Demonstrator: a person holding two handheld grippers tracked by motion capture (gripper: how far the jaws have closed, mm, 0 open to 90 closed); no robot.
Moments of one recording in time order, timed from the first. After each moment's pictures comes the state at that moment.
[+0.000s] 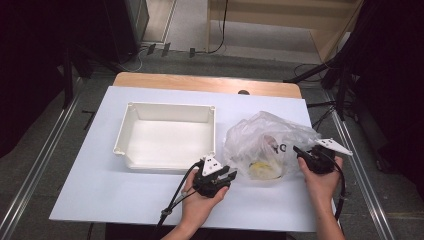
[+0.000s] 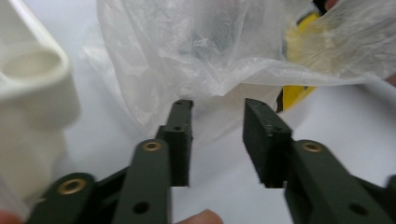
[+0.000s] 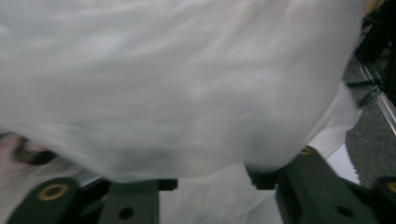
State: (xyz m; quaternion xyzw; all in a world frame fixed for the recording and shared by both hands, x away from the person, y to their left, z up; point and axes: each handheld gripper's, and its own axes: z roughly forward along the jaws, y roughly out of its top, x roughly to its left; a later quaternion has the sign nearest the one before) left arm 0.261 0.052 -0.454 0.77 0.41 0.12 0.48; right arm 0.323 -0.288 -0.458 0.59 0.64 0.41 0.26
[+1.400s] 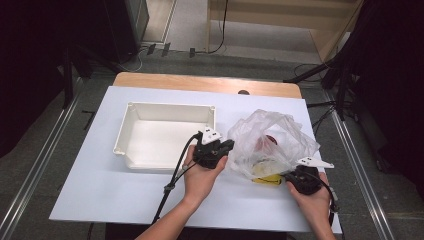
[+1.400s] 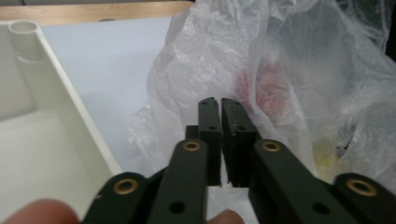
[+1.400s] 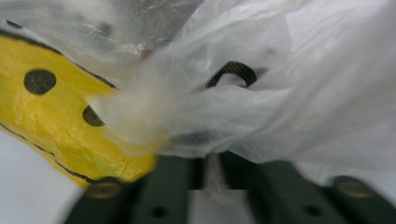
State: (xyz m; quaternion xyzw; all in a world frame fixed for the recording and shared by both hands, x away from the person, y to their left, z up) left arm 0.312 0.053 -0.408 0.75 0.42 0.12 0.50; right arm 0.282 -0.255 -0.481 0.53 0.74 0.38 0.16
